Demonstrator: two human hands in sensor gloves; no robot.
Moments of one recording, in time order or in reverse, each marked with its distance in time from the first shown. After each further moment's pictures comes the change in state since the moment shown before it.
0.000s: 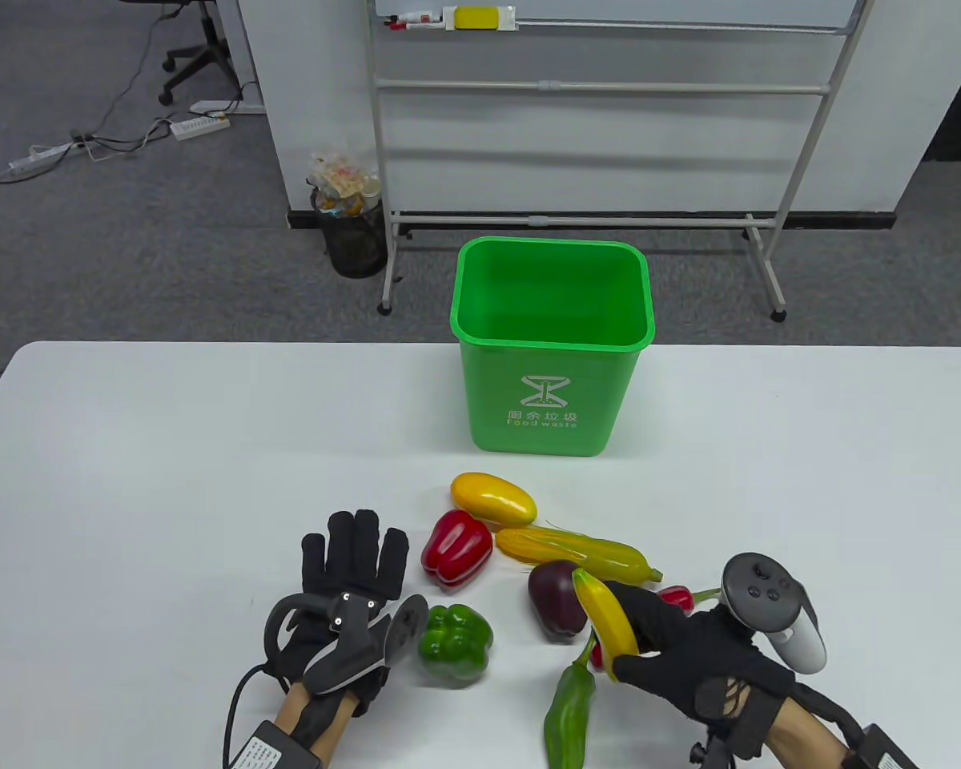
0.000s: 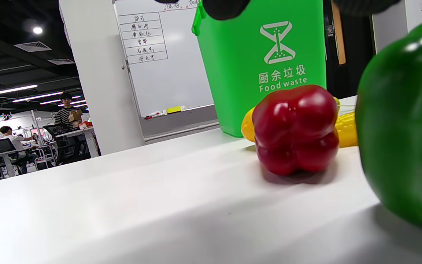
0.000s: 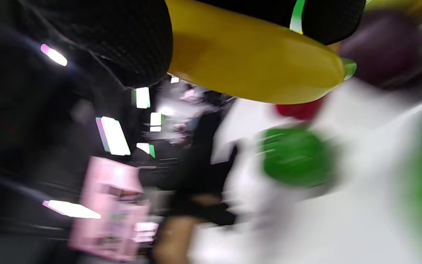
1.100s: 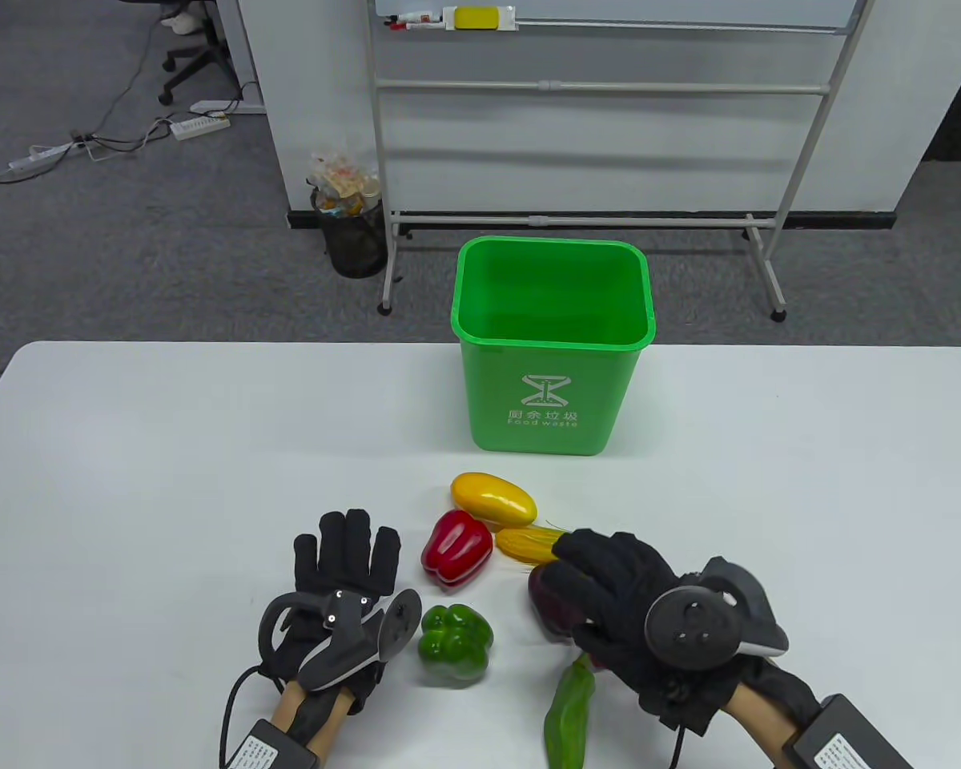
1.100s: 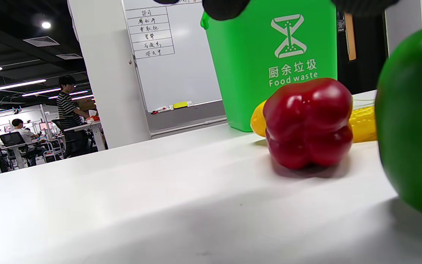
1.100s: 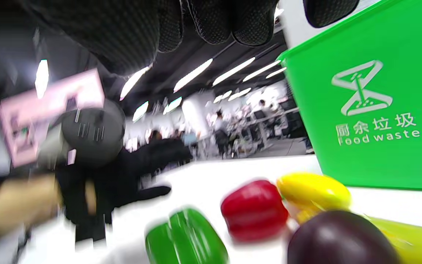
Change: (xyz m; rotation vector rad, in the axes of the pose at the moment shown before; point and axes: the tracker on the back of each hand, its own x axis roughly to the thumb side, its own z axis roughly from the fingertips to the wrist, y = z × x) left_hand -0.006 -0.004 -0.001 -0.024 0.028 0.002; right_hand 0.025 0.045 -0.013 -0.007 -0.187 1.199
